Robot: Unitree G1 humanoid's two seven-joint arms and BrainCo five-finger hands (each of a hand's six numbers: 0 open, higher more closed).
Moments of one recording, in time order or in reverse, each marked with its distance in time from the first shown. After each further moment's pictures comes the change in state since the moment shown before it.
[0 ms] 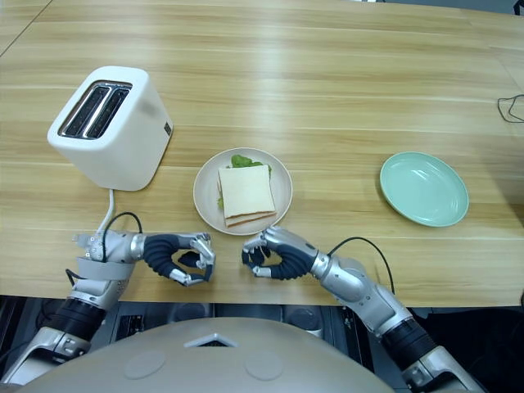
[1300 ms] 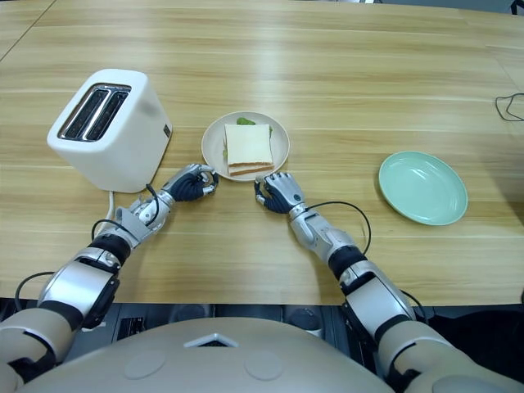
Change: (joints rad) left arm -0.559 -0.147 0.059 0.958 0.737 -0.254 1.451; right arm -0.609 0.382 -0.016 0.962 -0.565 0.197 -0.974
